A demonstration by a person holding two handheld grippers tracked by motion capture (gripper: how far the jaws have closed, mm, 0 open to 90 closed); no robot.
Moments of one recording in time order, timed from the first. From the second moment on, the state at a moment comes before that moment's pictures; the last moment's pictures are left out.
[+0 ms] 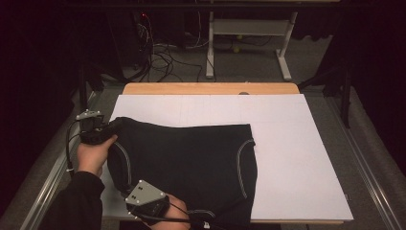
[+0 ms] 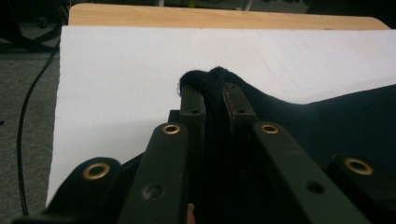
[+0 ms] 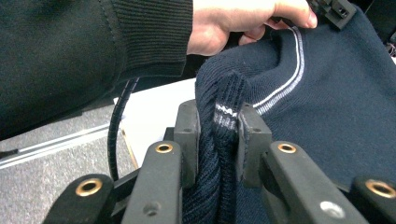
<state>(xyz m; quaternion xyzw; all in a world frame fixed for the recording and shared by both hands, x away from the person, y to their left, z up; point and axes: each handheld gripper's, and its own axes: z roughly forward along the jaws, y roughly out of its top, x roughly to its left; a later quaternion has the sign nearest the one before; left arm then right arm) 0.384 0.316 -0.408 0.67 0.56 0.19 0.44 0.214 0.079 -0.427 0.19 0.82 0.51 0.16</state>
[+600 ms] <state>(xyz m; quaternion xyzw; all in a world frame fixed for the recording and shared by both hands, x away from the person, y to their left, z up) 0.402 0.234 -0.390 0.70 0.54 0.18 0.44 0.207 0.006 -0.418 0.23 0.79 0.54 0.20</state>
